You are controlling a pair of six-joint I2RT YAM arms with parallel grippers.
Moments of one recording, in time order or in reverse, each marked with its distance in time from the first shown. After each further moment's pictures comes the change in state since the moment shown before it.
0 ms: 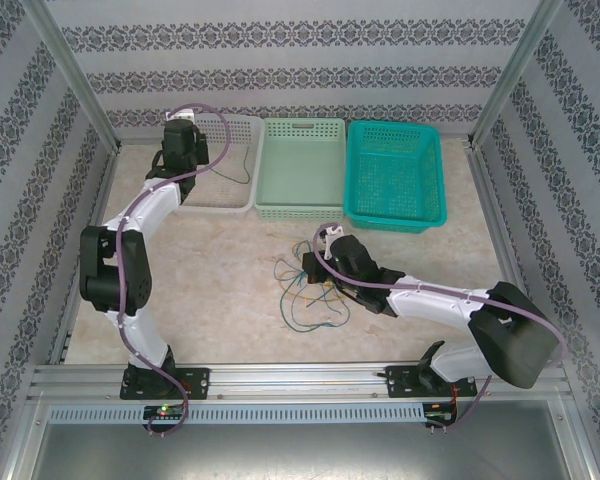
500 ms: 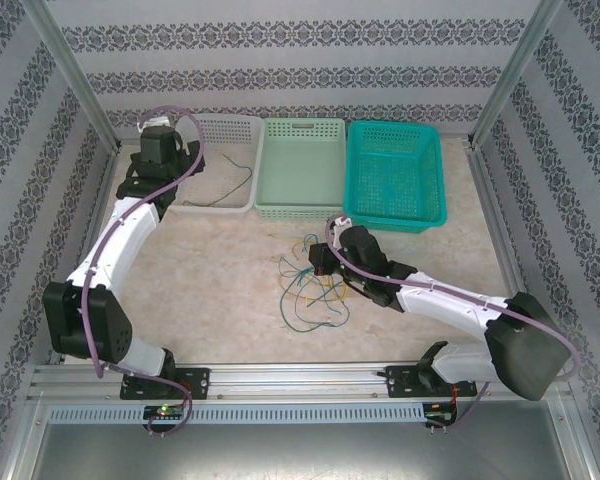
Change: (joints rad) left arm -0.009 -0.329 -0.085 -0.360 -0.024 -0.168; right arm -0.064 -0.074 0.046 -0.117 -0.042 -0.004
